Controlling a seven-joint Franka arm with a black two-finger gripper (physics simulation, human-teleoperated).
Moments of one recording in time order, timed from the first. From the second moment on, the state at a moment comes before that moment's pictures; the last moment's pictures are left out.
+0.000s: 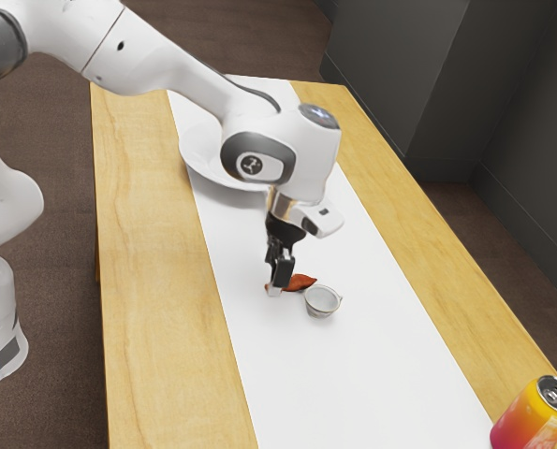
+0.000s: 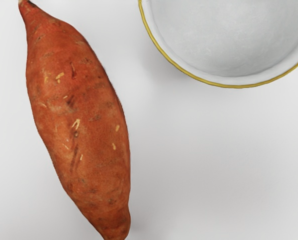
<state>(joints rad) -0.75 -0.15 0.53 -2.18 0.04 2.04 -0.05</state>
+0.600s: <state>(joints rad) -0.75 -0.12 0.53 -2.18 0.03 2.13 -0.01</state>
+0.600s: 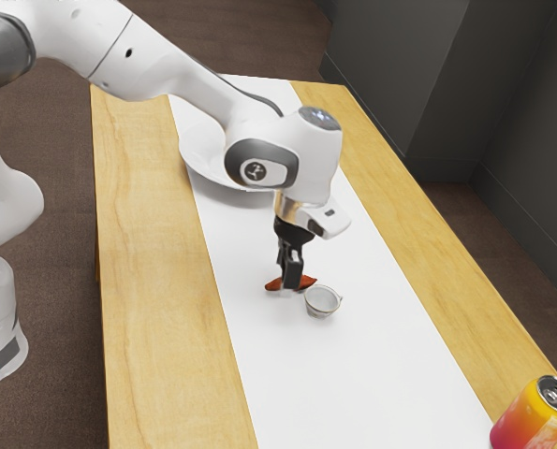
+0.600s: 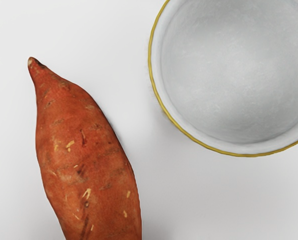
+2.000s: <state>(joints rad) -0.70 -0.06 0.53 -2.18 -0.02 2.19 0.07</state>
